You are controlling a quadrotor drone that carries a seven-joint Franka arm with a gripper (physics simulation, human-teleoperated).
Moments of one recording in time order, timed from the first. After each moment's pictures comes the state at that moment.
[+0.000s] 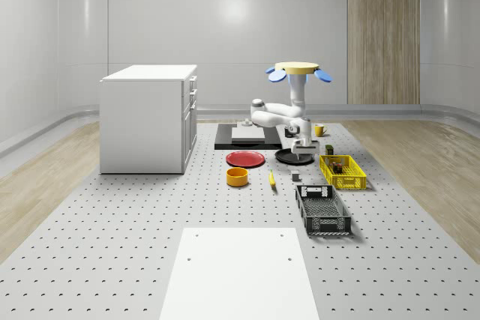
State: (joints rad) arm -1.22 -1.59 1.45 -2.85 -1.68 1.62 1.72
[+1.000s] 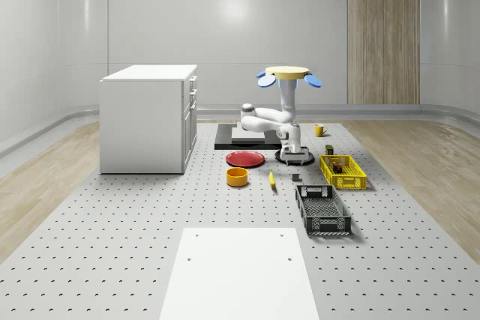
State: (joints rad) arm -1.22 -1.59 1.45 -2.85 -1.68 1.63 1.72
